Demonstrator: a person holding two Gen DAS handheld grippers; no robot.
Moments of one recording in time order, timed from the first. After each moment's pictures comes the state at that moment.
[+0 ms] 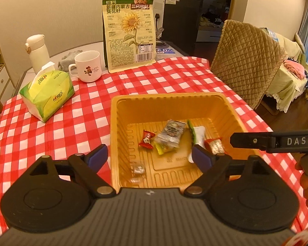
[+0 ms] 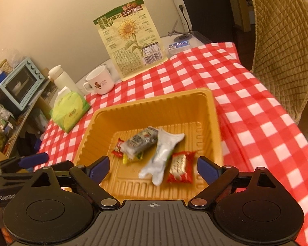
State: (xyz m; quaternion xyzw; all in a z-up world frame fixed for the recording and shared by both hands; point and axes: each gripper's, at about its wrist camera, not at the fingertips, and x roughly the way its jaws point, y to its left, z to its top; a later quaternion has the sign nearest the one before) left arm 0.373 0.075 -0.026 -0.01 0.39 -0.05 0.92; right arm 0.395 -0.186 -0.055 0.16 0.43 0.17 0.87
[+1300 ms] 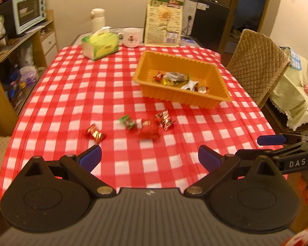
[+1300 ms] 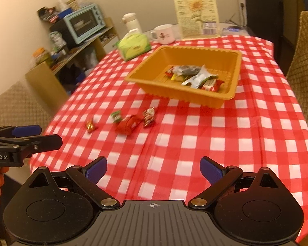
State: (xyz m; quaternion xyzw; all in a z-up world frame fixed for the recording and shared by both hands) left arm 0.118 0.033 -0.016 -0.08 0.39 0.07 0.92; right arm 0.201 -0.204 -0.052 0.03 0.44 0.33 0.83
